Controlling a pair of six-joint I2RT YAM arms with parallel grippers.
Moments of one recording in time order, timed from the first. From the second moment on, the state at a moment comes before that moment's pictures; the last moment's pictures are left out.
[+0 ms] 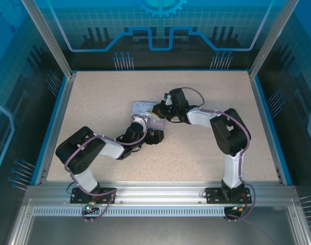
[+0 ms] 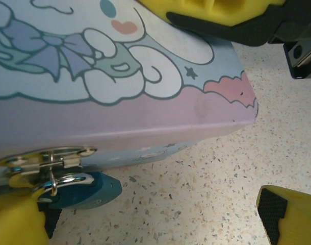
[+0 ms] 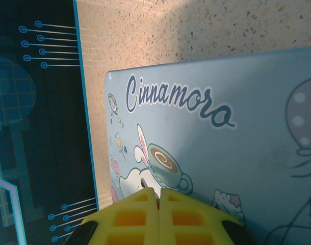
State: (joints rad) left arm -0.63 1.72 0.52 0.68 0.06 -0.61; right arm 0.52 1.99 1.23 0.12 -0.52 1.05
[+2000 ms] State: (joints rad) left arm -0.61 1.90 0.43 1.15 -0.04 -0.96; right arm 0.52 1.99 1.24 0.09 -0.52 1.05
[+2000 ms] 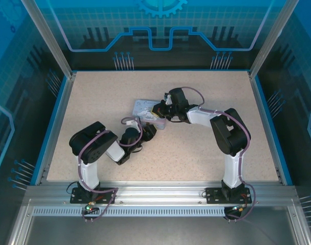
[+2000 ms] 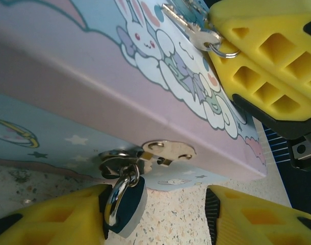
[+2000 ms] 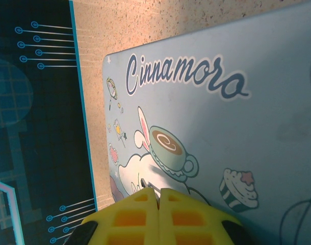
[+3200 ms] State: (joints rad) left arm -0.62 1.90 0.44 1.09 -0.10 -0.95; right arm 0.51 1.99 1.24 0.09 -0.52 1.05
